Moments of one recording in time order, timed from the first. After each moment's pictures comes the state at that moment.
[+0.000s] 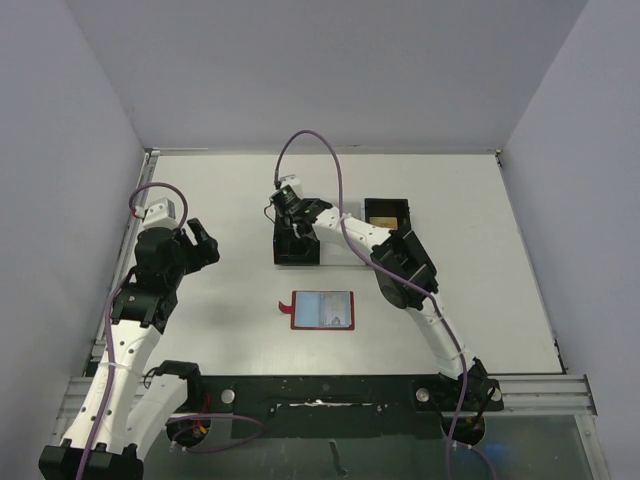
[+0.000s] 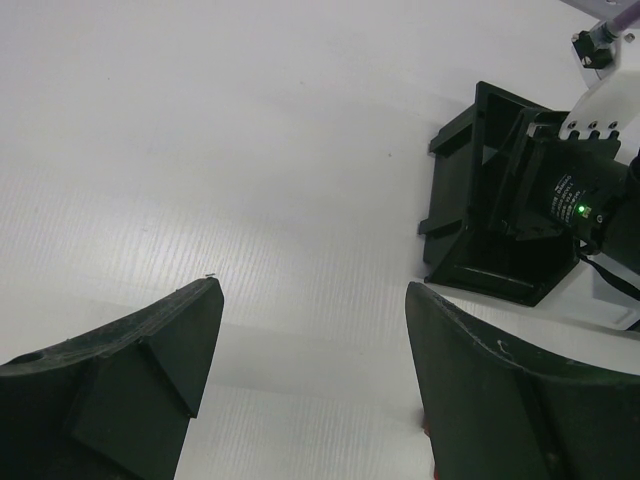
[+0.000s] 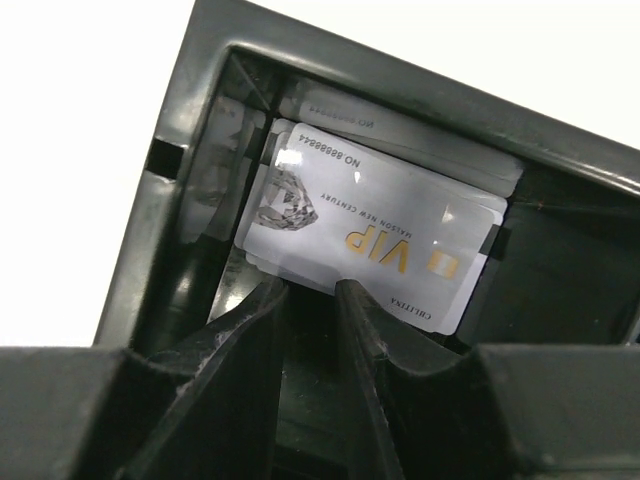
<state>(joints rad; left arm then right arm) -0.13 0.78 0.75 -0.45 -0.12 -0.43 0.79 2.37 1.96 -0.47 0.30 0.35</state>
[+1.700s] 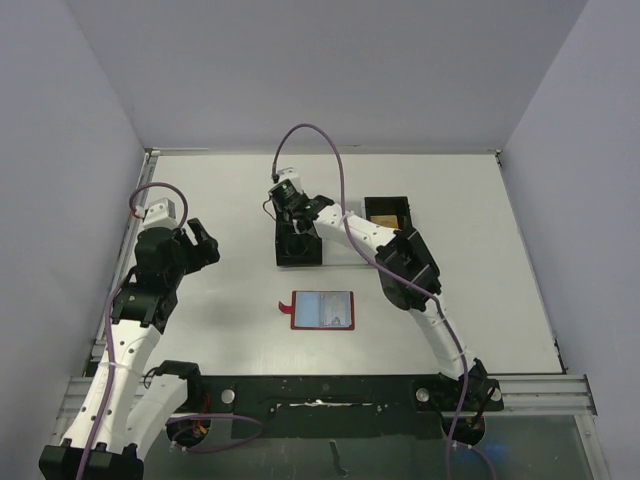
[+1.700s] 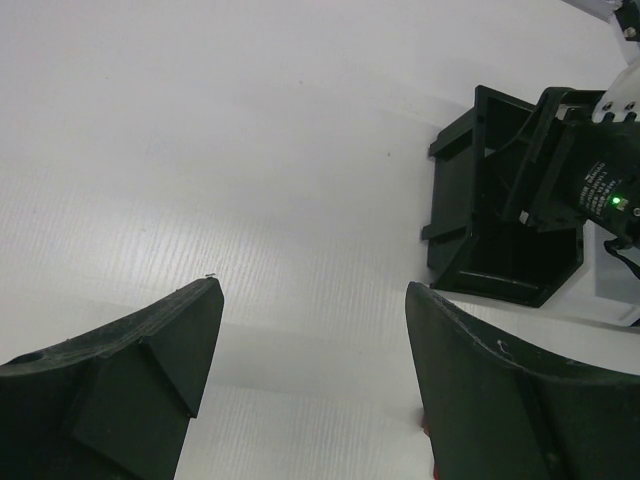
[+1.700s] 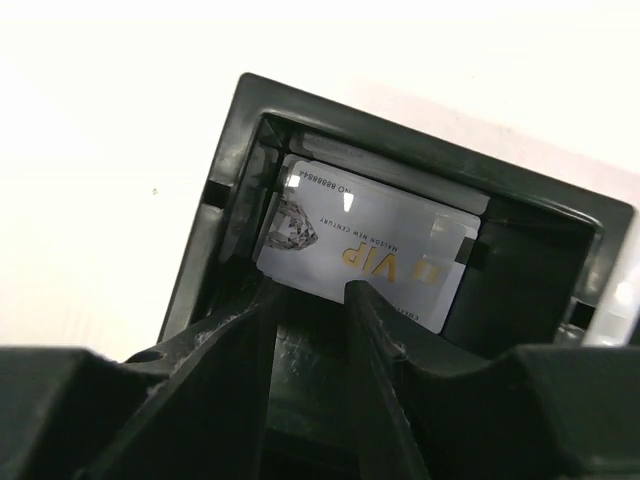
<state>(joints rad) -0.13 0.78 0.75 -0.45 -0.12 -0.43 0.80 2.36 1.99 -0.49 0.32 0.32</state>
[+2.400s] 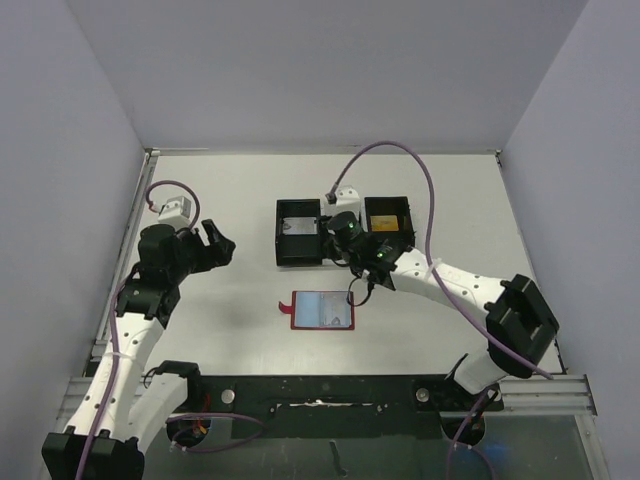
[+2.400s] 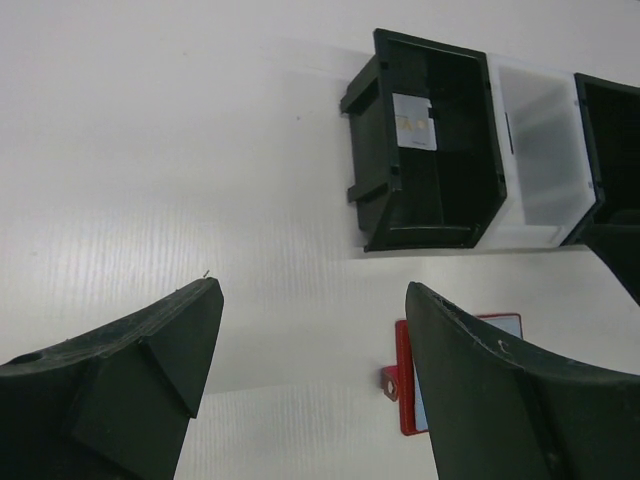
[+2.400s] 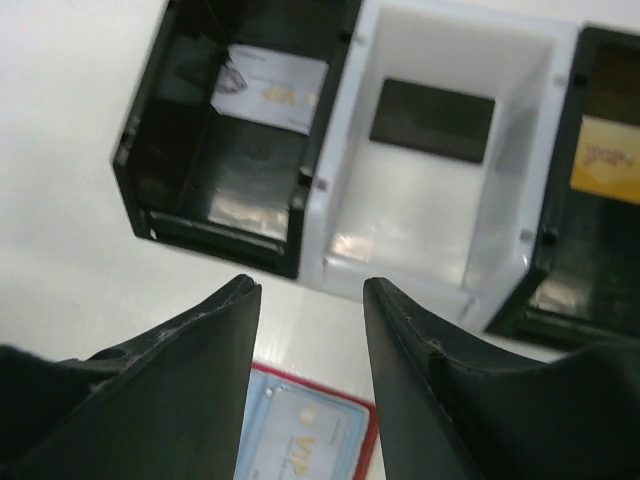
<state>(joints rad) -0.12 0.82 0.73 -0.38 0.10 -0.40 0.85 1.57 1.14 -0.19 0.40 0.36</state>
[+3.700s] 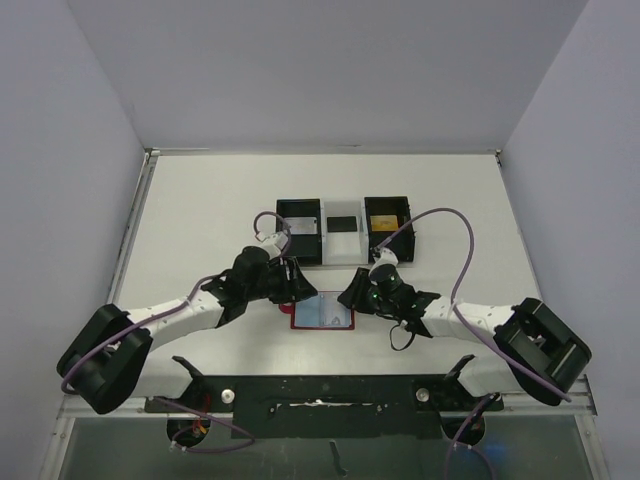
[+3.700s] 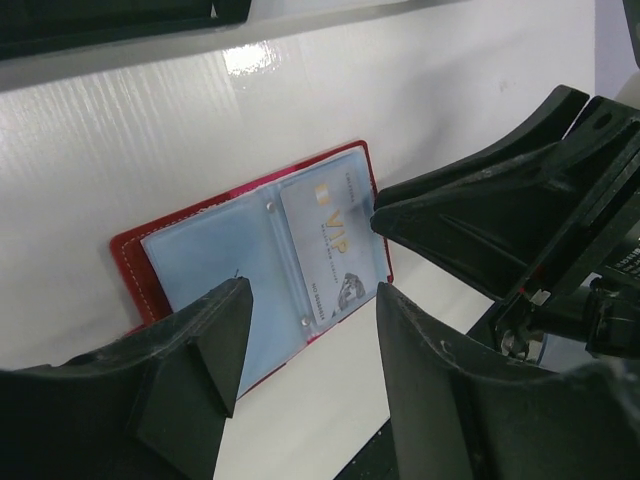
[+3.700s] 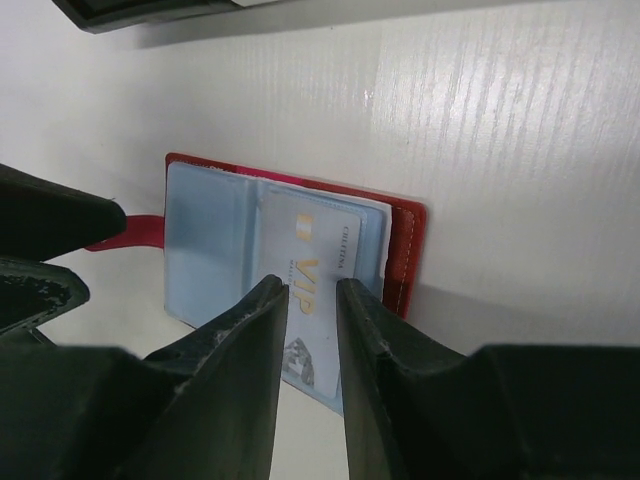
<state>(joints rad) -0.67 1.29 0.52 0.18 0.25 -0.77 0.76 1.32 0.44 0.21 0.02 0.85</state>
